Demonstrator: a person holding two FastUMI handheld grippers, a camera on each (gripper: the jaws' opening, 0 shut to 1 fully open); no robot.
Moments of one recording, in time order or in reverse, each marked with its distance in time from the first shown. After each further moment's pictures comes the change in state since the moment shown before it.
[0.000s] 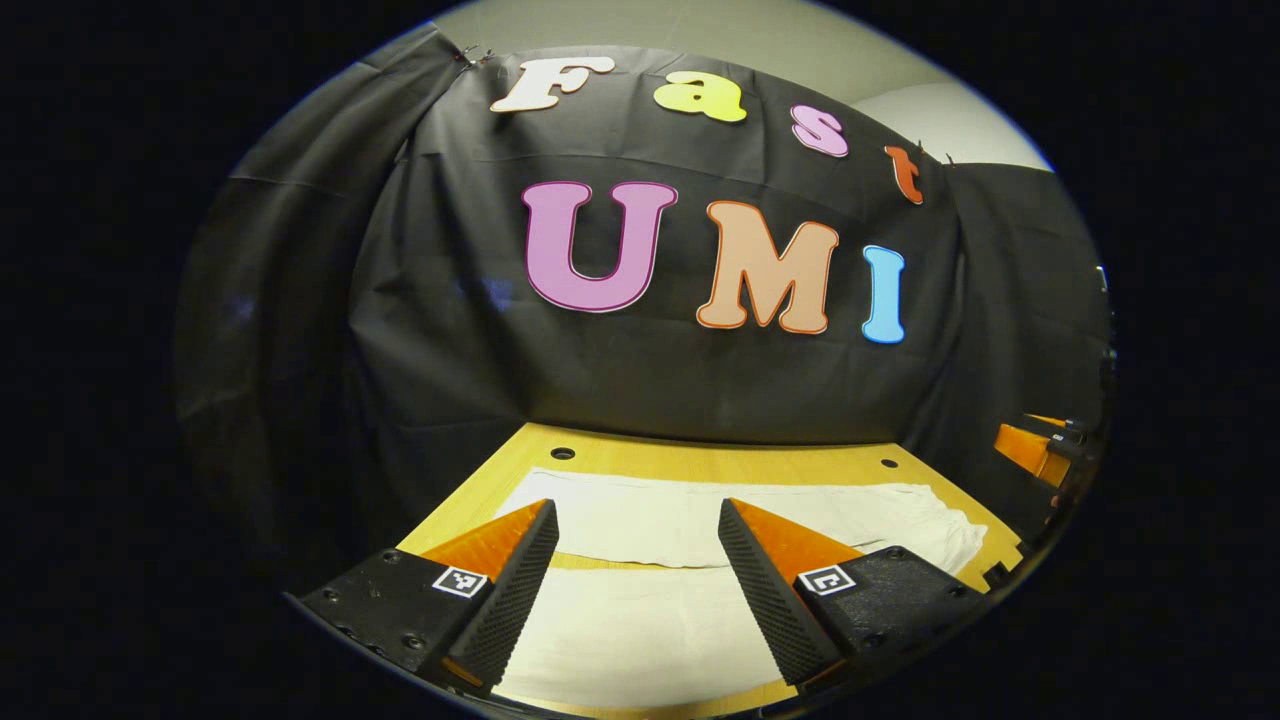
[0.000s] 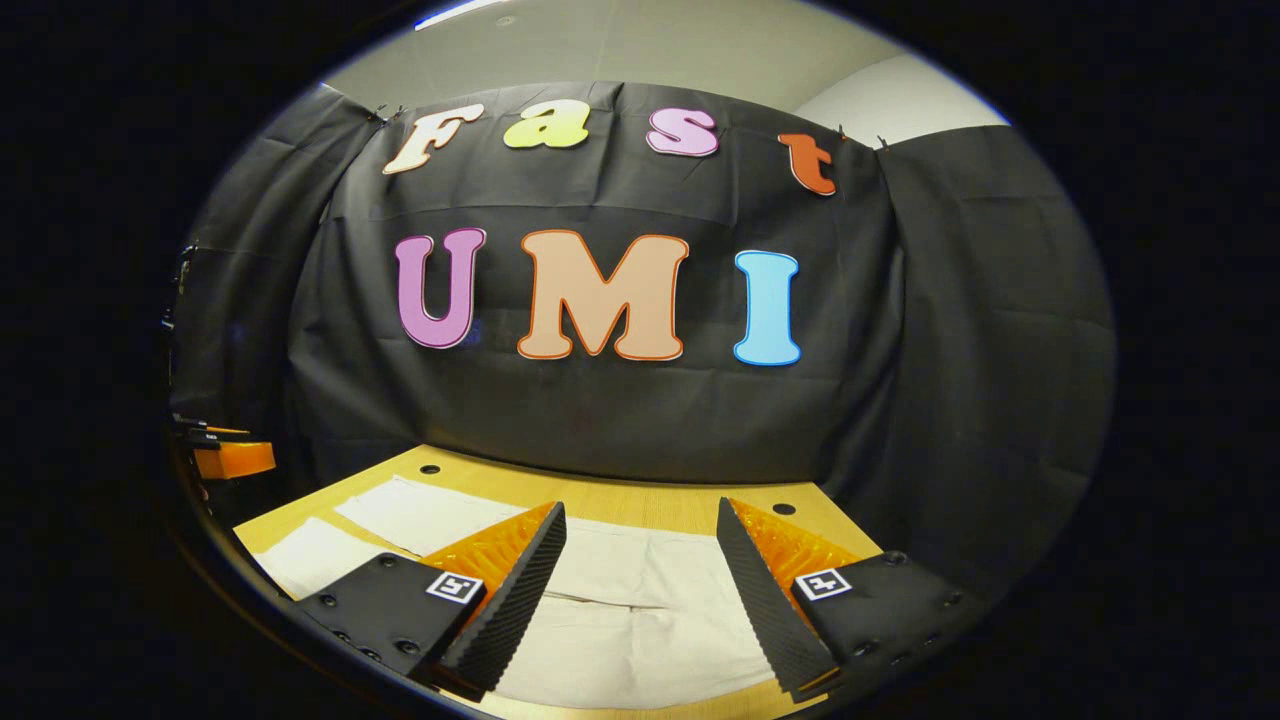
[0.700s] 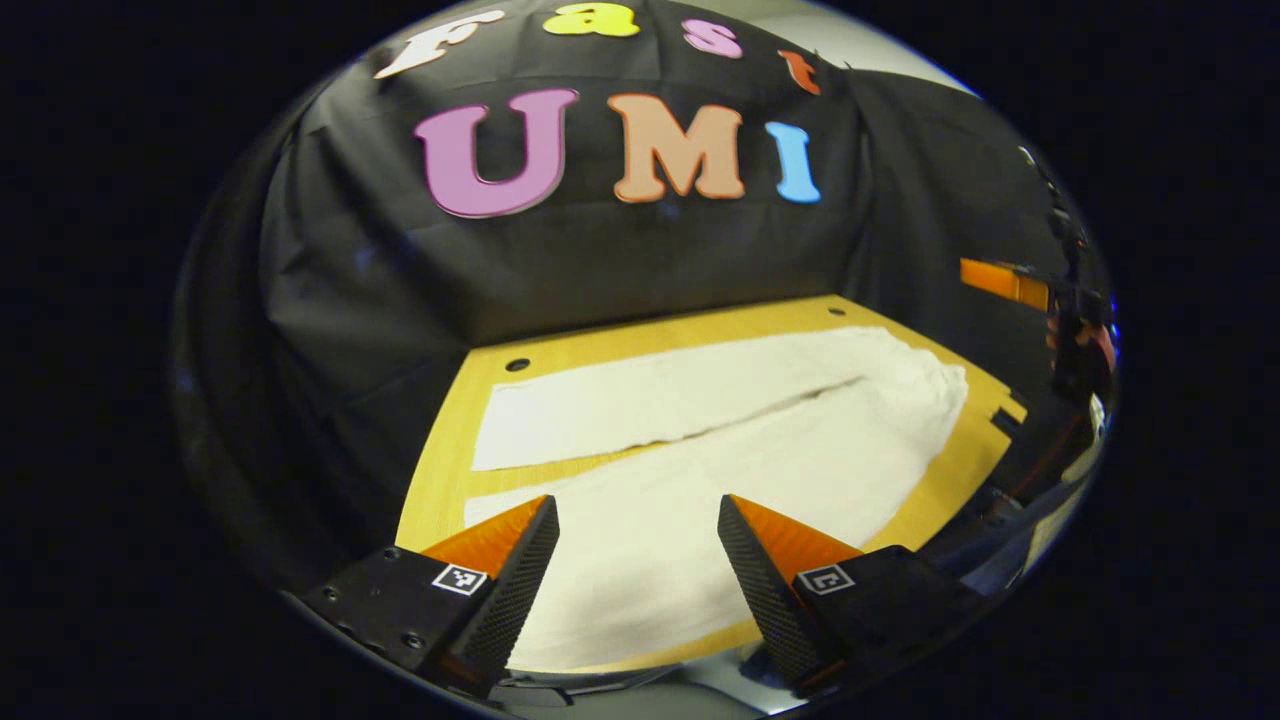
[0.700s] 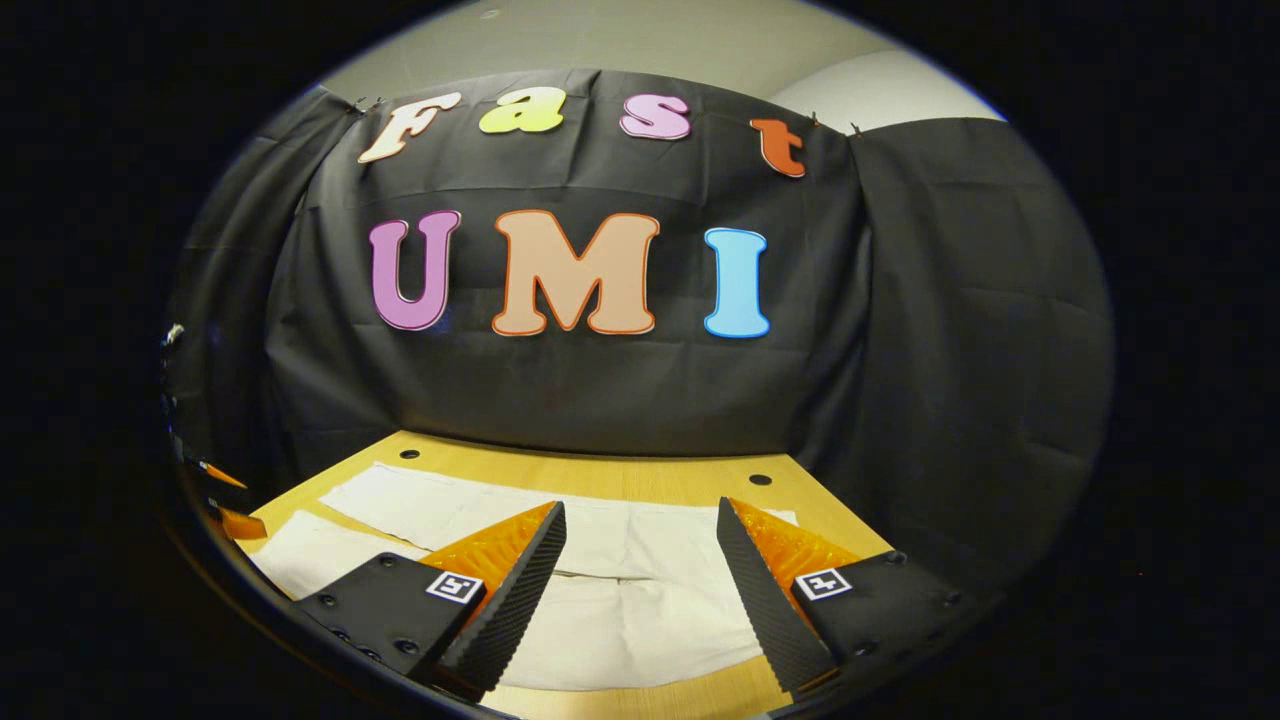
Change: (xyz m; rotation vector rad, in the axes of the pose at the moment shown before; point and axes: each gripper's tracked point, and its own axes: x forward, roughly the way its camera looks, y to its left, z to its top) left arm -0.031 0.027 -0.127 0.305 0.374 -0.290; right arm -0.023 -0.016 -0.031 0.030 0.065 -0.095
